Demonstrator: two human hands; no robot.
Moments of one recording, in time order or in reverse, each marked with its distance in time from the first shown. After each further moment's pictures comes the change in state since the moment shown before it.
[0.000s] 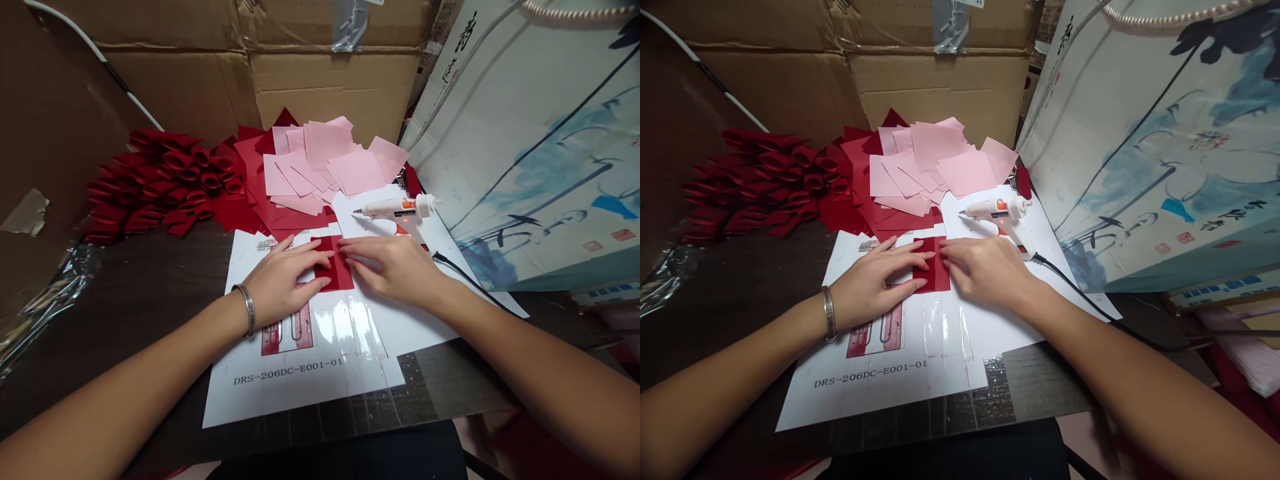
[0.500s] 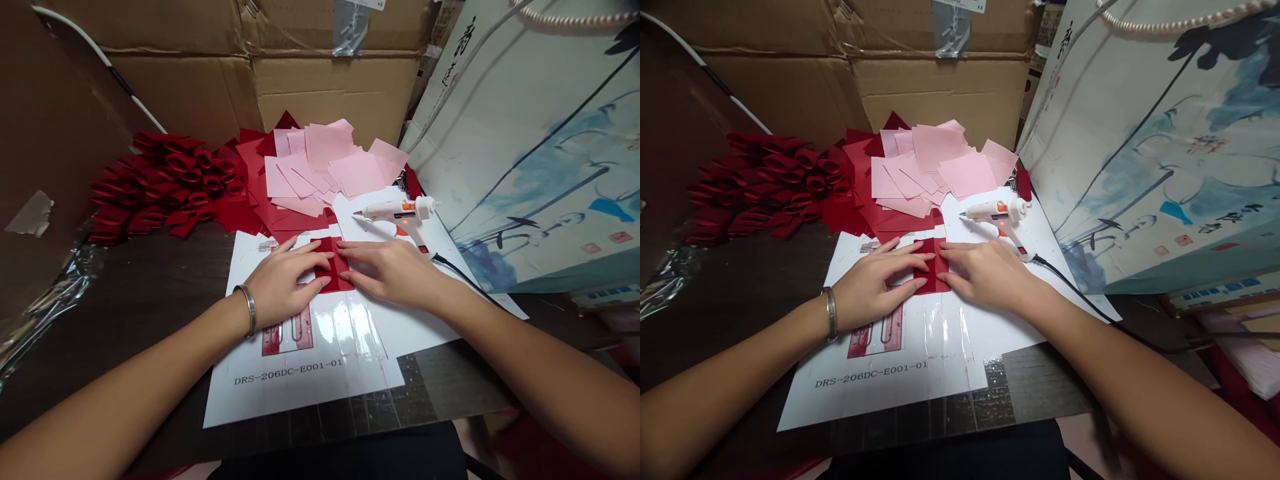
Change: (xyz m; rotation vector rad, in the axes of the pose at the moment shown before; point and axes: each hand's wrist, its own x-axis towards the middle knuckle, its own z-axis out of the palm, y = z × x) left_hand -0.001 0.002 0.000 -0.001 0.020 0.004; right_hand 0.001 -0.002 -0.005 -0.028 -0.181 0.035
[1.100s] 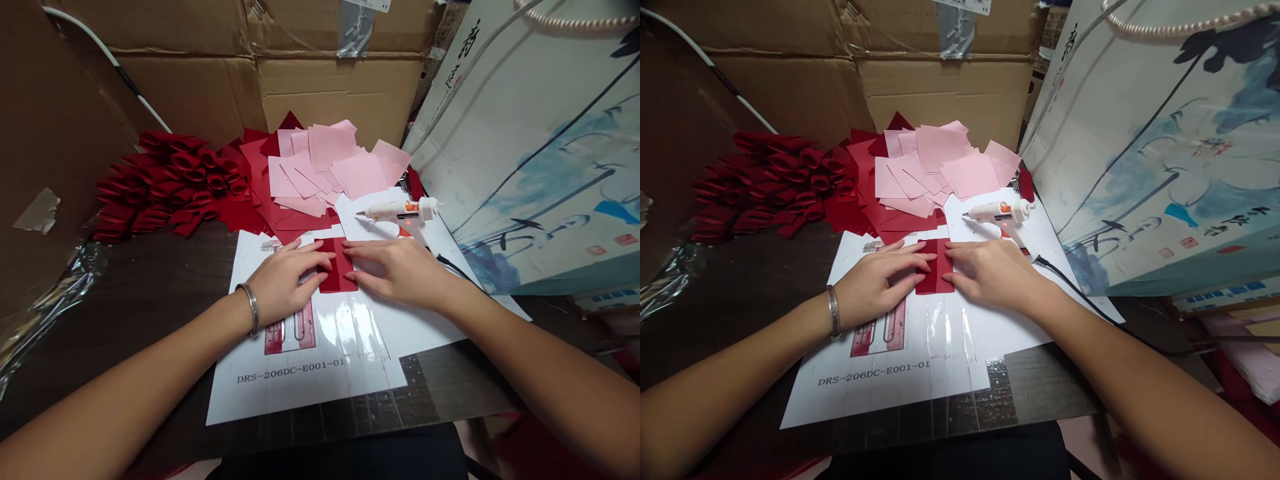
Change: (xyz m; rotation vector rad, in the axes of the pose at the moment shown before) left_hand 0.001 -0.005 0.003 0.003 0.044 0.019; right_hand -0.002 0.001 -0.003 -0.016 0.002 0.025
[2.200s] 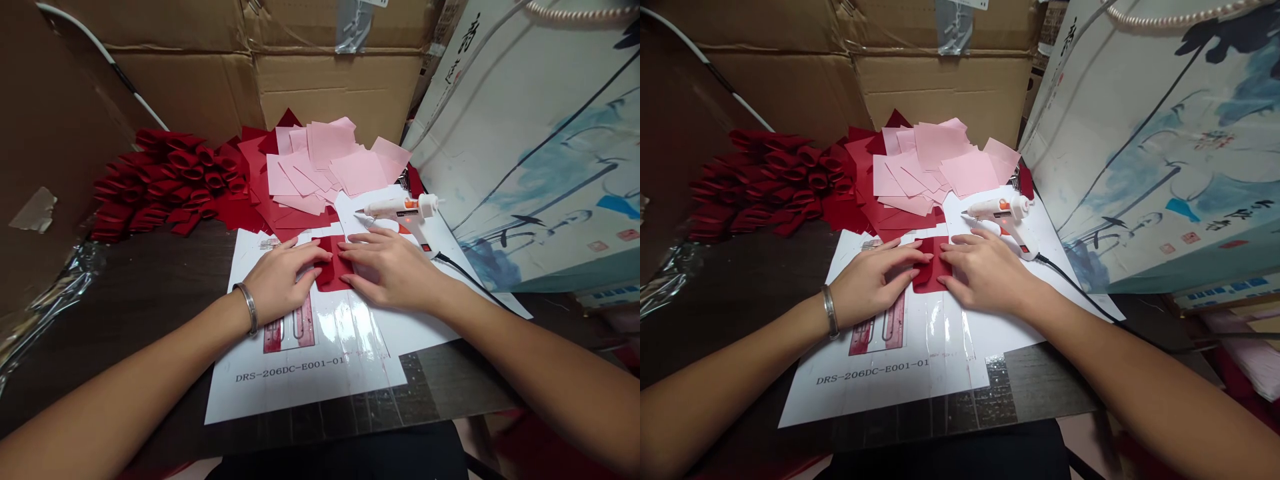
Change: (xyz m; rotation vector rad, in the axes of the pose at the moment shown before) left_hand 0.001 0.007 -0.004 0.048 0.040 -0.045; right_hand 0.003 -0.004 0.006 -0.056 0.086 -0.194
